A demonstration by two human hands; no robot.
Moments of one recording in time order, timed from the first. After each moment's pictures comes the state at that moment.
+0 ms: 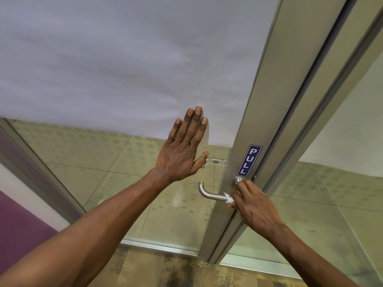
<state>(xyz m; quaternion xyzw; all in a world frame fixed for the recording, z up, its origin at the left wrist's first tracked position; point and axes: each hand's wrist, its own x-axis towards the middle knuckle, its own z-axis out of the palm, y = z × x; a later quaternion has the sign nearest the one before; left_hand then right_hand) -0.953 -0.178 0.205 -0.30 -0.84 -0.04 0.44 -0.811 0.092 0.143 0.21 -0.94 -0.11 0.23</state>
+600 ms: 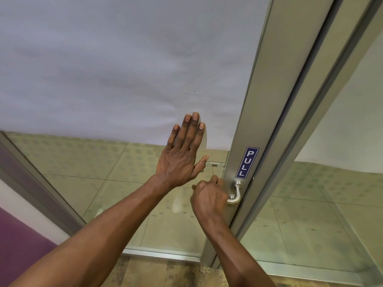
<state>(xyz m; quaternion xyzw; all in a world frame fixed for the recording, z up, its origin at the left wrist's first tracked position) -0.948 -0.178 0.207 -0.29 -0.85 -0.04 0.44 -0.841 -0.075 0.178 -0.12 -0.99 0.06 0.11</state>
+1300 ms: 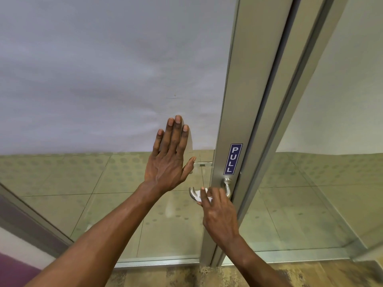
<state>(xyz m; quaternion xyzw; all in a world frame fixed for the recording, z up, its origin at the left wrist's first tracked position) -0.945 -0.178 0.209 -0.29 -0.85 -0.03 0.44 -0.793 -0.018 0.125 0.02 -0.96 0.03 0.27</state>
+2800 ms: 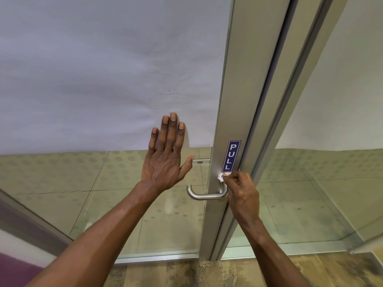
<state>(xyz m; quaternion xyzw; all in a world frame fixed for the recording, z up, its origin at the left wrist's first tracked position) -0.948 -0.174 0.204 -0.29 -0.85 -0.03 0.45 -0.817 0.063 0.122 -0.04 -0.91 0.14 0.39</state>
